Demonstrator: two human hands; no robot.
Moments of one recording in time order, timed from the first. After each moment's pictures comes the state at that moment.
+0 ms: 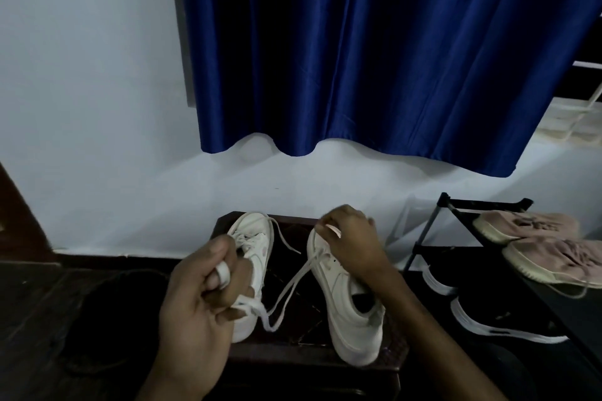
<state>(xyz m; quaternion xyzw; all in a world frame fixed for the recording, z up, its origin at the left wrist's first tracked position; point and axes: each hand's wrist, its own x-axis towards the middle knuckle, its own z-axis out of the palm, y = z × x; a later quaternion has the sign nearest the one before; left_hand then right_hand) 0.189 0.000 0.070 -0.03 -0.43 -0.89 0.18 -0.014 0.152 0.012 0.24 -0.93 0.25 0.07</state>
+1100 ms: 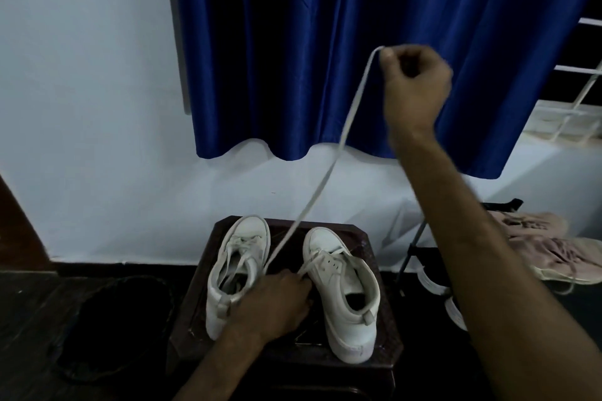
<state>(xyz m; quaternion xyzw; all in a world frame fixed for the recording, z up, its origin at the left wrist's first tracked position) 0.099 0.023 -0.017 -0.12 -0.99 -0.03 0.02 -0.051 0.151 0.207 0.16 -0.64 0.61 0.43</state>
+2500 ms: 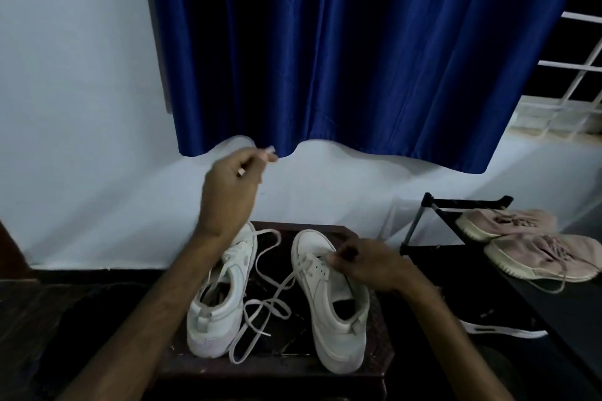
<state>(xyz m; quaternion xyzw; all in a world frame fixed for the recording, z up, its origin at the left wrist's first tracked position) 0.042 -0.019 0.085 0.00 -0.75 -0.56 0.36 -0.009 0.215 0.028 0.19 -0.95 0.22 -0.14</state>
